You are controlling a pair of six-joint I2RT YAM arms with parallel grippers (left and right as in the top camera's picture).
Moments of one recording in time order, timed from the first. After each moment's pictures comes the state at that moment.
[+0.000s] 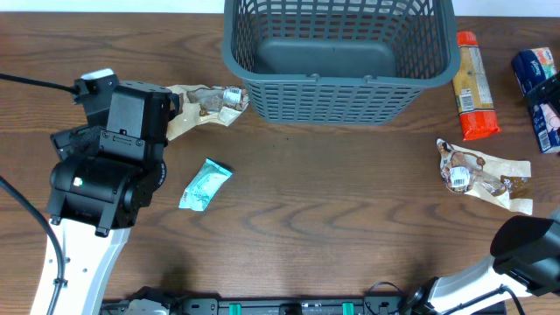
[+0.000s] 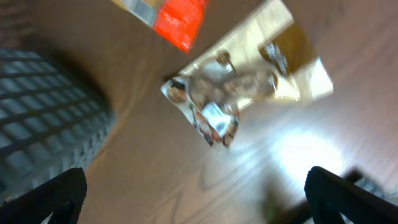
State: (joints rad) left arm -0.28 1.19 1.43 -1.19 -0.75 -0.43; right arm -0.59 1.85 2.16 -1.69 -0.10 0.47
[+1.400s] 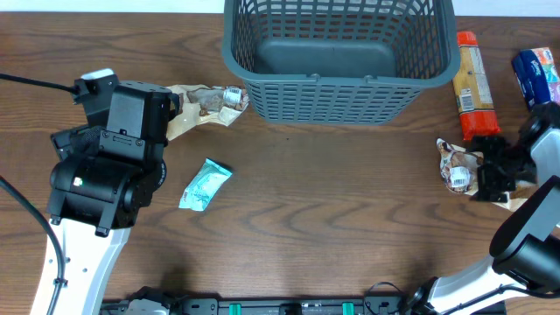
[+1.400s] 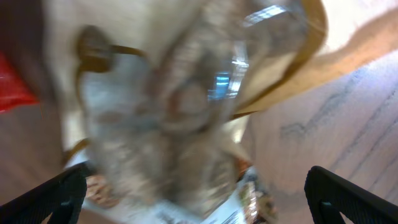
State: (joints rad) left arm -0.28 1.19 1.43 -1.19 -0.75 -0.43; right arm -0.57 1.85 1.24 -0.96 -0.14 1.09
